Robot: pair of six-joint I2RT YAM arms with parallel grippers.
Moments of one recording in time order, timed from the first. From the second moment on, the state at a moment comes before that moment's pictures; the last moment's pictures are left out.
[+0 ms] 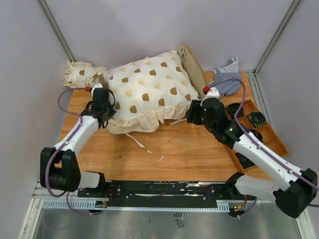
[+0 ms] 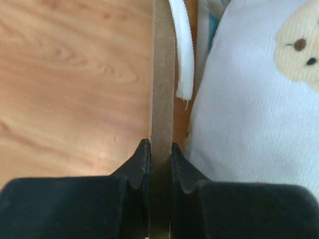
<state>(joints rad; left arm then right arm) -0.12 1.39 0.96 -0.29 -0.33 -0.42 0.67 1.11 0.96 -0.36 0.28 0.43</state>
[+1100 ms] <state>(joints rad) -0.36 1.01 0.77 -0.70 -0.53 -1.33 0.39 1.75 1.29 -0.16 0.14 0.22</state>
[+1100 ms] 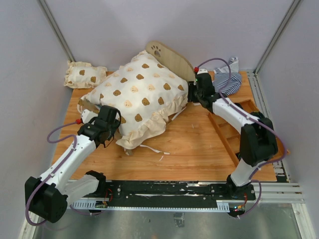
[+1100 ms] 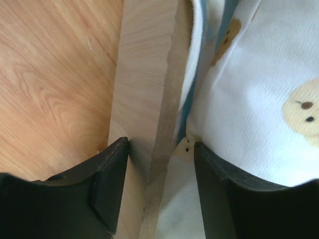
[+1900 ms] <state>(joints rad) -0.13 1.00 0.92 -0.68 -0.58 -0.98 1.29 1.60 1.23 -0.01 0.27 0.33</state>
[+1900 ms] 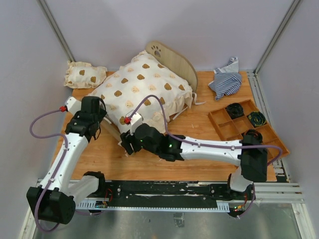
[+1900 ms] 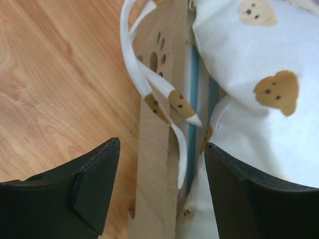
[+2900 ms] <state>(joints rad) -0.24 0.84 0.73 -0.65 -0.35 -1.24 1.29 1.29 0.91 -0.07 0.38 0.22</state>
